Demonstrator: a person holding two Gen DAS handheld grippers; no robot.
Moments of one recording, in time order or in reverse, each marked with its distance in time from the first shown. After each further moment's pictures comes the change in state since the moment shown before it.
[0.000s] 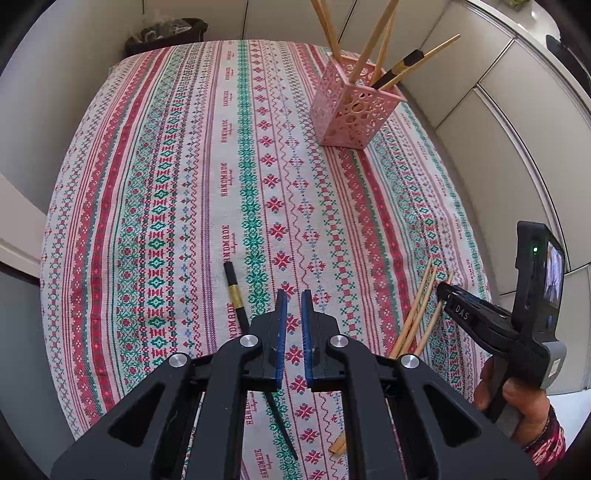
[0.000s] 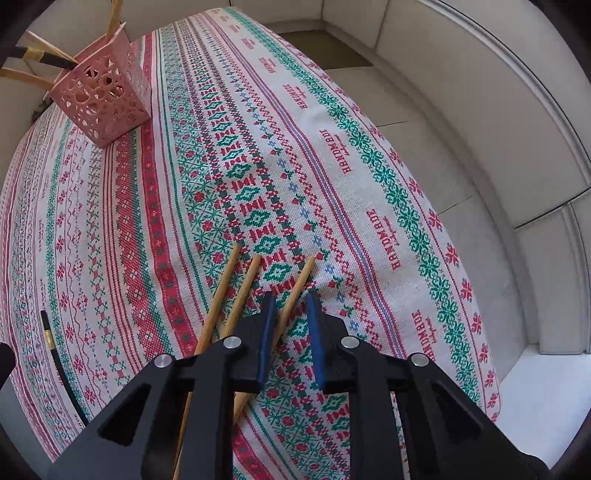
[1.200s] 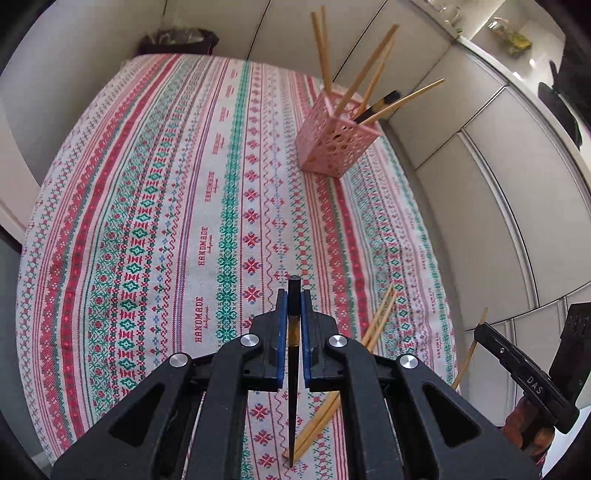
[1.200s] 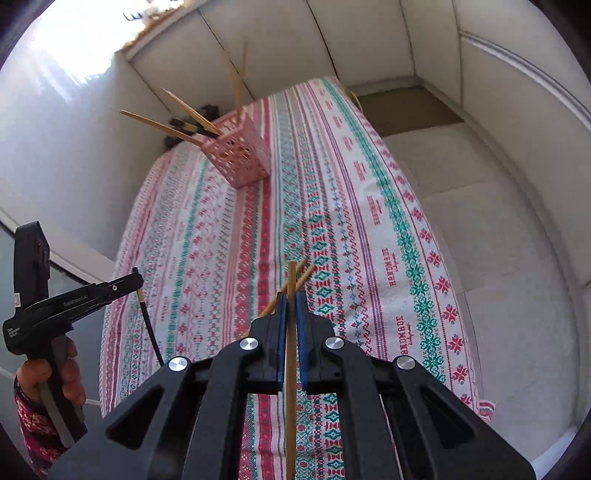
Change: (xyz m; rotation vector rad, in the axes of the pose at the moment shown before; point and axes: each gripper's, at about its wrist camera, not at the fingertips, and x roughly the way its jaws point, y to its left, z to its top) left arm -0.027 -0.027 -0.022 -0.097 -0.164 -0.131; right arm -0.112 -0.122 -0.057 -0.140 -0.301 0.582
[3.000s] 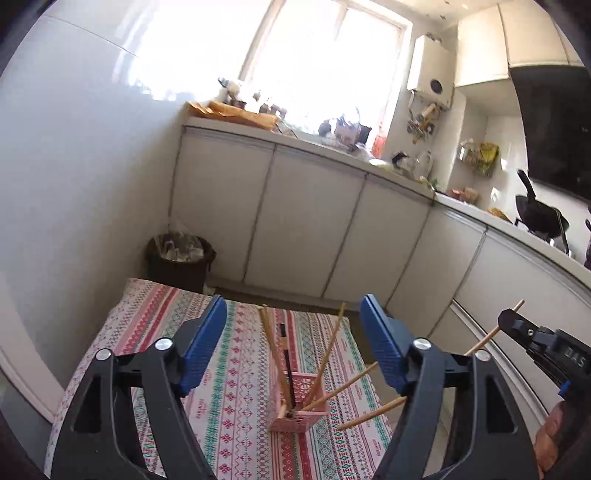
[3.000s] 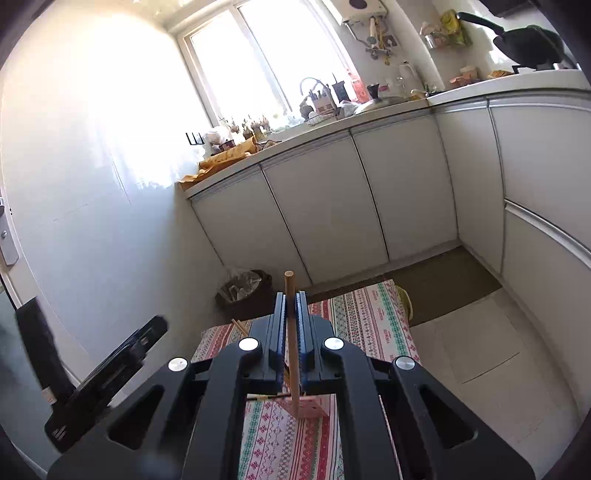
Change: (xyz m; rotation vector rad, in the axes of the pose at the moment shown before) left arm -0.116 -0.072 0.131 0.035 -0.744 0.083; right arm -0.051 0.054 0.212 -0.067 -0.515 0.114
